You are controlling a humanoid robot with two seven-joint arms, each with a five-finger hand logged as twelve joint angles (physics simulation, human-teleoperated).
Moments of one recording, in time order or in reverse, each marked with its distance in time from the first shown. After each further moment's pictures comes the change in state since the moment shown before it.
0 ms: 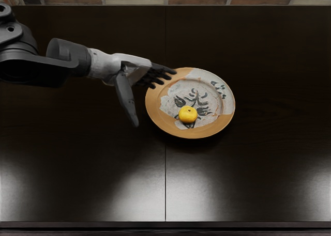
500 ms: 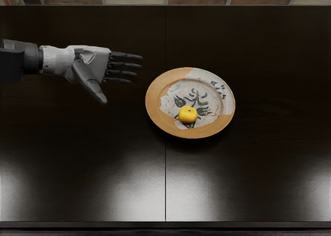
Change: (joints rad) left arm 0.117 0.126 -0.006 0.206 -0.353 -0.187 -0.026; right arm 0.000 0.000 0.000 0.000 0.000 0.000 0.000
